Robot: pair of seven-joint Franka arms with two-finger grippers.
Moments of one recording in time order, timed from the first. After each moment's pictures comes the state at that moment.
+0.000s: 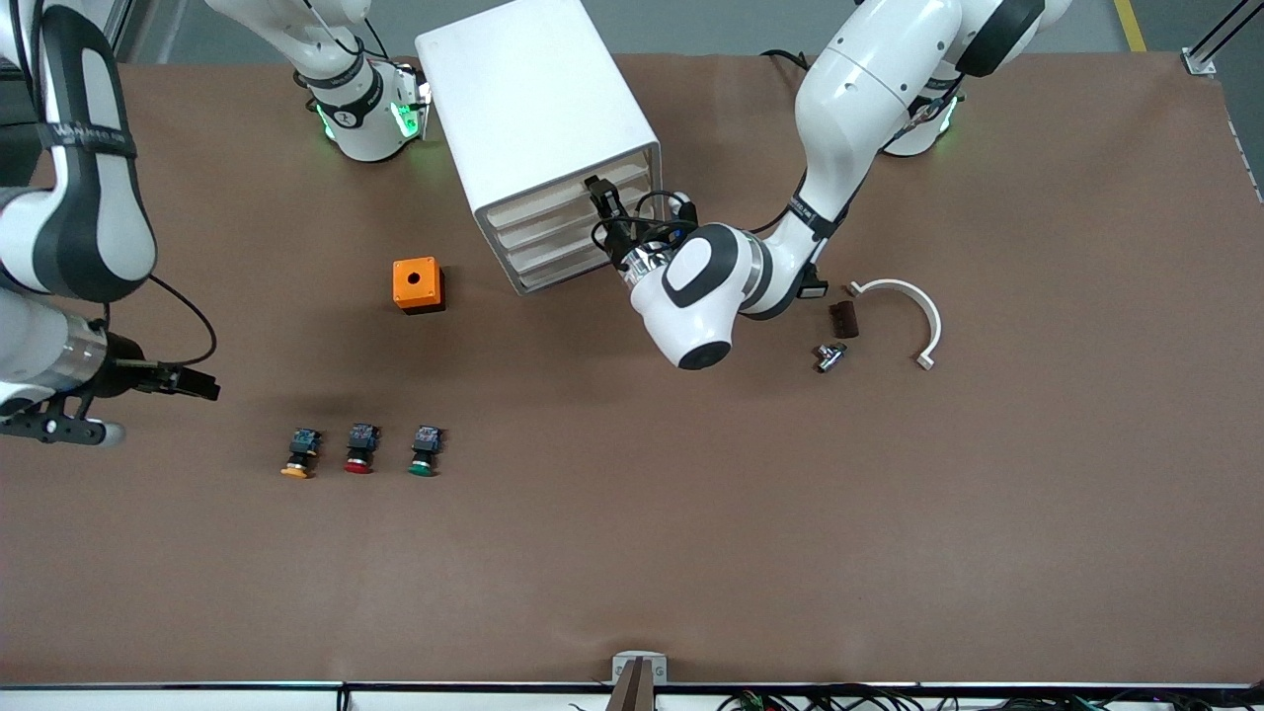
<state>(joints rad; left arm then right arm) -0.60 0.79 -0.16 -1.44 -1.05 1.47 -2.50 -0.11 0.32 -0.02 -1.75 0.01 2.01 0.00</state>
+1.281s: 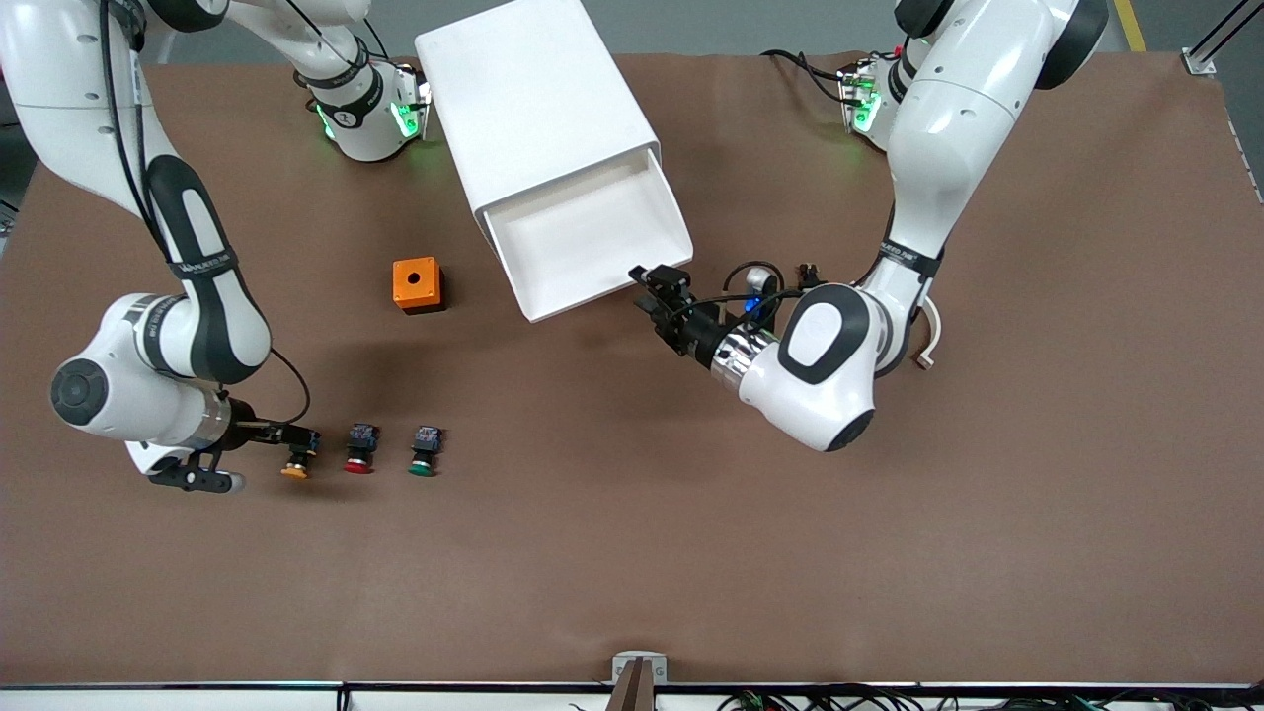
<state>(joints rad) -0.39 0.79 -0.09 -1.28 -1.05 1.52 -2.37 -0.07 0.61 -0.01 -1.77 0.09 2.29 0.00</state>
